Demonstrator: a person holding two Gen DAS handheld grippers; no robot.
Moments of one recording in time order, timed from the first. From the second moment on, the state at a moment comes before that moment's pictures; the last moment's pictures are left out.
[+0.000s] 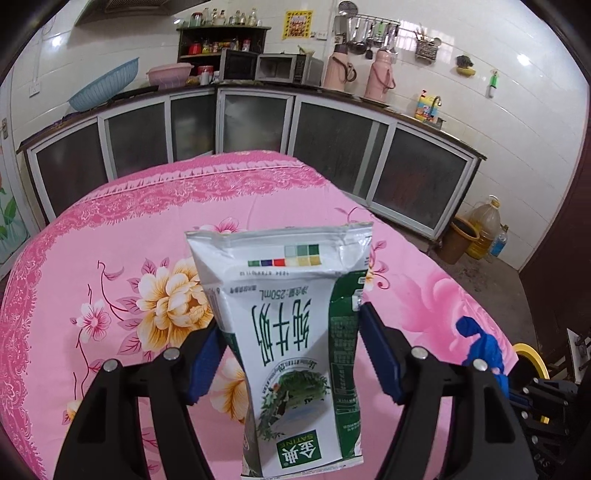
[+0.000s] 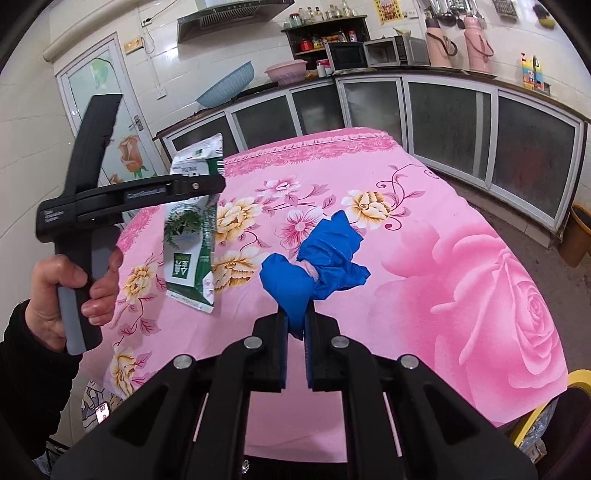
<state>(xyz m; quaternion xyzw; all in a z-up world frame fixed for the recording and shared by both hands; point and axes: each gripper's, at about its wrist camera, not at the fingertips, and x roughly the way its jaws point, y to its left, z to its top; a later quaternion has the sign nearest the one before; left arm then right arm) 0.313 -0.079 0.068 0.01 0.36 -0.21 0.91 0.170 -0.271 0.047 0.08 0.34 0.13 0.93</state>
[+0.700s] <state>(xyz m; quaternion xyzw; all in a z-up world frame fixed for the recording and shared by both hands) 0.216 -0.201 0.098 0.05 0.31 -0.35 0.88 0.068 -0.382 0.051 0.11 0.32 0.00 0.94</state>
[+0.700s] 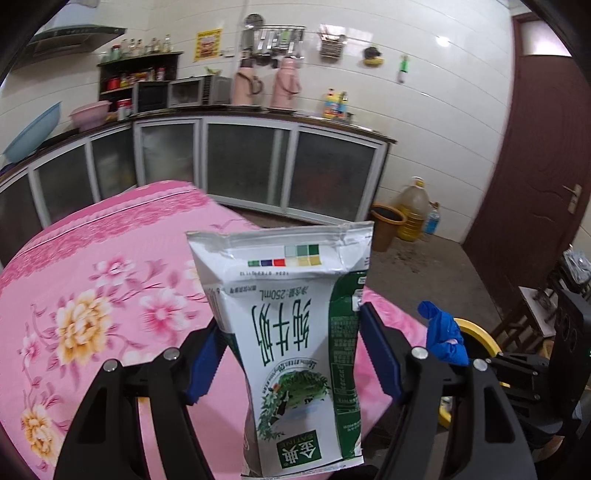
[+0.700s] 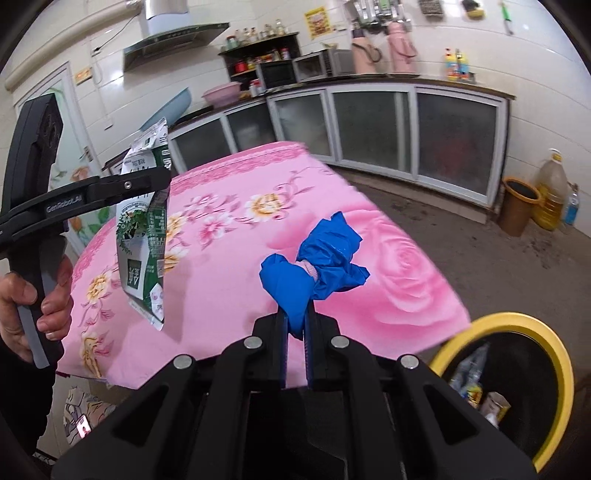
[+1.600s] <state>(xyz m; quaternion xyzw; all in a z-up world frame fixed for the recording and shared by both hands) 0.095 -0.411 0.082 0.13 0.28 -0.55 0.78 -0.066 -0.537 0.008 0.19 0.33 -0.21 0.90</state>
